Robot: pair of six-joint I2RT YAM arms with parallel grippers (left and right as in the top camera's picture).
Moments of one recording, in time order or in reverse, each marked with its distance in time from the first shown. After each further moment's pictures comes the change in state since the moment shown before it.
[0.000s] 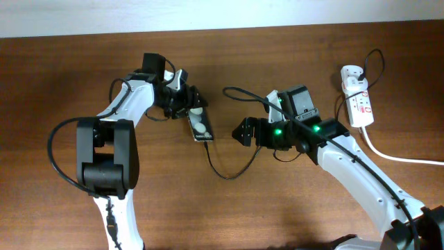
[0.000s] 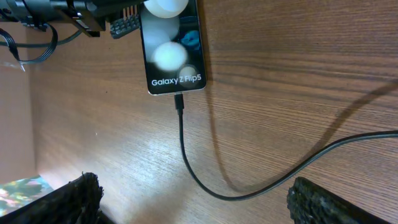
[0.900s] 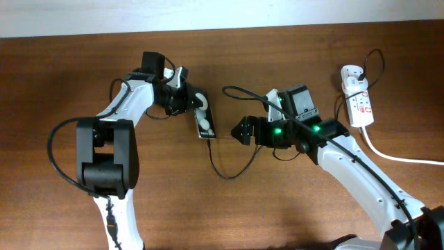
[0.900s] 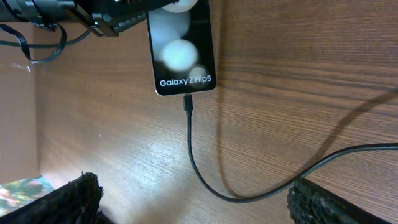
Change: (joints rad) left arm 0.001 -0.002 0.002 0.038 0.039 -0.010; right arm 0.000 0.000 0.000 0.023 -0.006 -0.002
